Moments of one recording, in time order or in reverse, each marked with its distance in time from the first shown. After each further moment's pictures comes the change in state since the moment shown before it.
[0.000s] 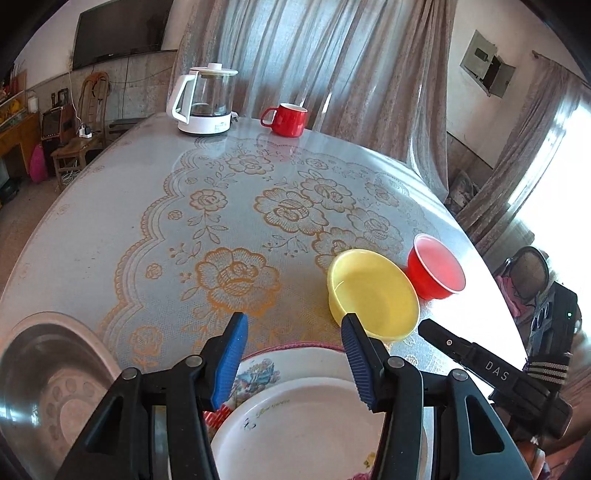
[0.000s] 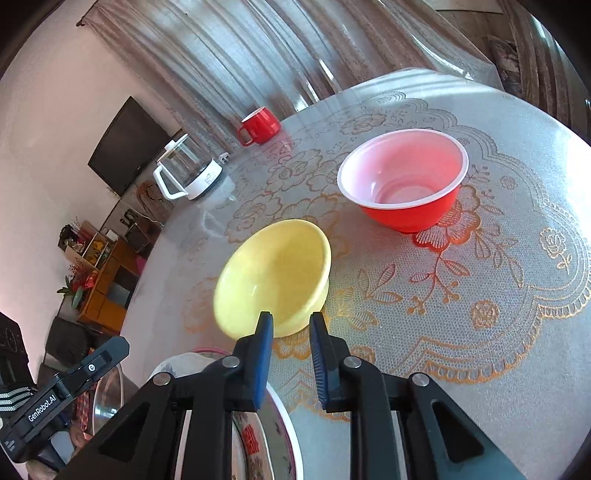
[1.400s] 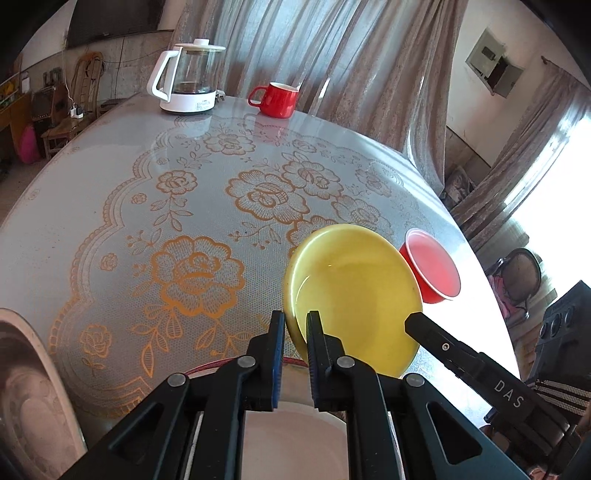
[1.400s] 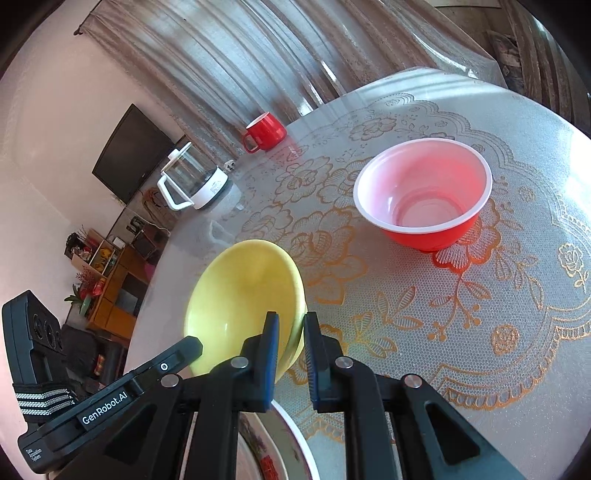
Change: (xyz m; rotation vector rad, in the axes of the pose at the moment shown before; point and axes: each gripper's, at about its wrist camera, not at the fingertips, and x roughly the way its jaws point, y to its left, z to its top) left arm 0.024 -0.018 0.004 -0.039 0.037 -0.039; right arm 0.002 0.006 0.013 0.008 -0.015 0.039
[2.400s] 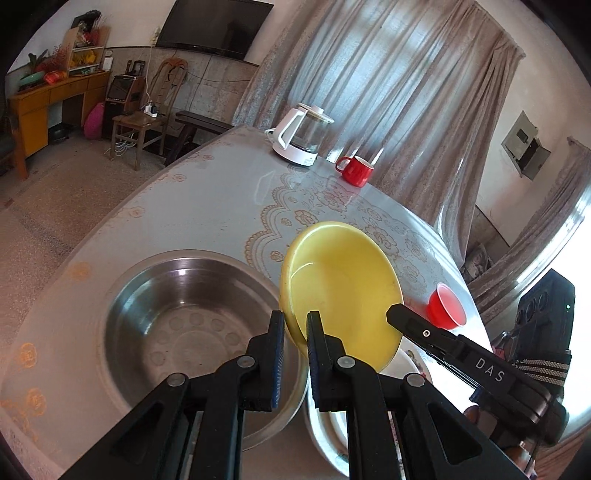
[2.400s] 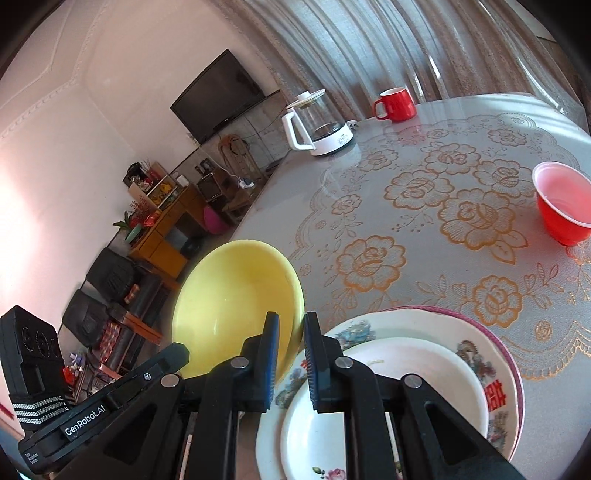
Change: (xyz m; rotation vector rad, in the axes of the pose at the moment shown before) left arm -0.149 0.129 -0.069 -0.230 -0.212 0.076; right arm 0.005 0.150 -0.071 -0.269 0.121 0.202
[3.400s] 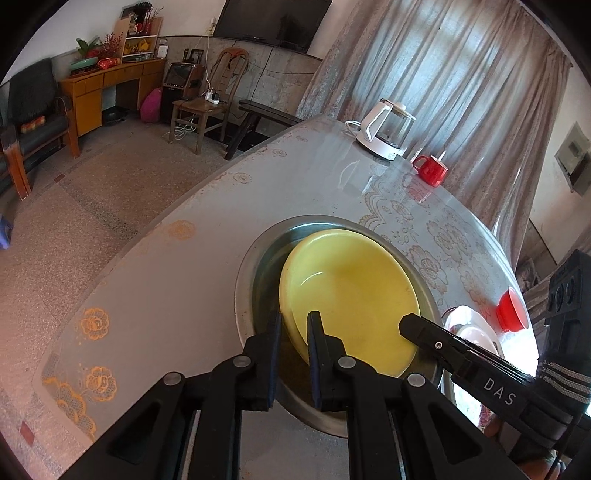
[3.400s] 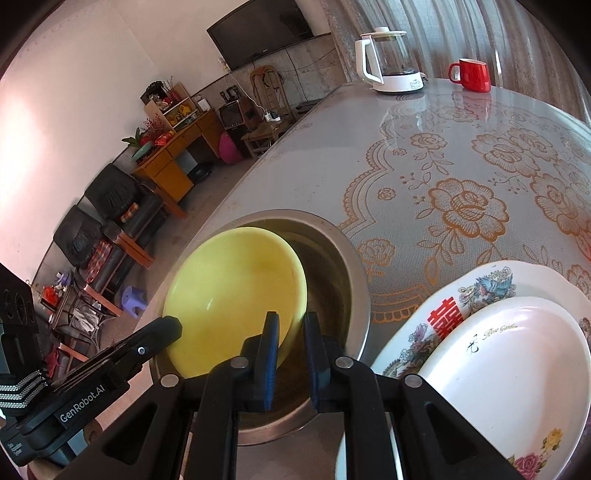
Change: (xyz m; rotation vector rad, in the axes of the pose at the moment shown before) left arm 0.003 0.083 -0.029 -0.079 0.017 0.204; right arm 0.087 0.068 -0.051 -0.211 0.226 -0.029
